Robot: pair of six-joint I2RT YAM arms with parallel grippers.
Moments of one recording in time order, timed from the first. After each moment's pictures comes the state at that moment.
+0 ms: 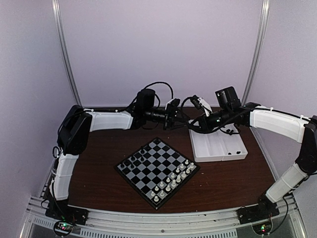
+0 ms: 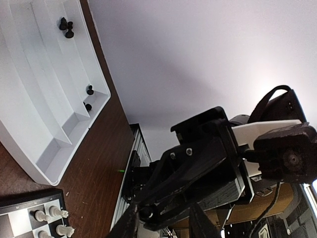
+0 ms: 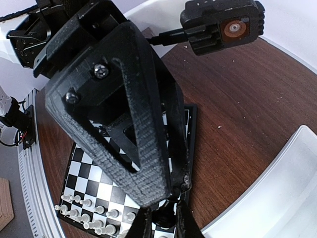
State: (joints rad) left arm -0.75 2.27 1.75 0.37 1.03 -1.23; right arm 0.51 1.51 1.17 -0.35 -0.52 -0.05
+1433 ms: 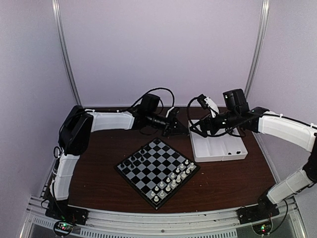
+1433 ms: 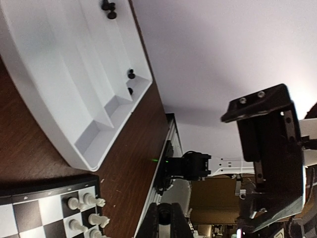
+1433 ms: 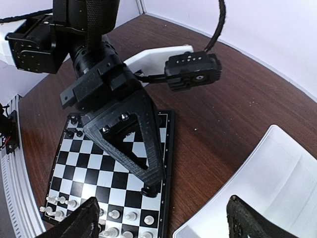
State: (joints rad) left arm -0.76 2.29 1.77 0.14 1.00 -1.03; right arm 0.51 1.40 1.08 -0.29 -0.41 -0.06
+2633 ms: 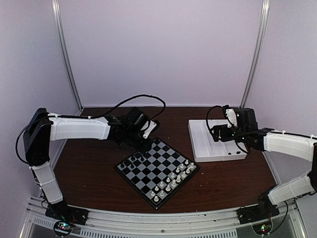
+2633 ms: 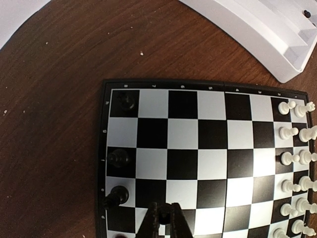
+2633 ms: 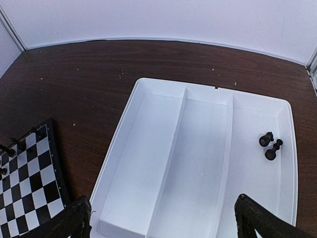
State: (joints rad) left arm -0.86 1.81 1.30 -0.42 -0.05 -0.08; right arm 0.38 1.27 0.72 -0.01 0.04 0.17
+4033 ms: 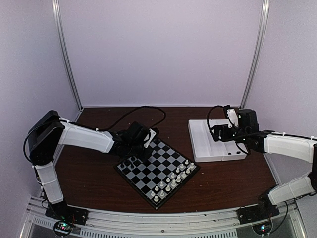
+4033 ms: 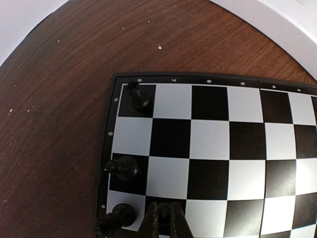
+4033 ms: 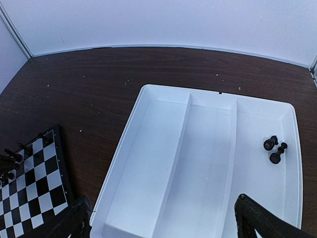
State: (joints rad) left arm -0.89 1.86 1.10 -0.08 -0.21 -0.06; right arm 0.37 1.25 0.68 0.06 0.00 0.19
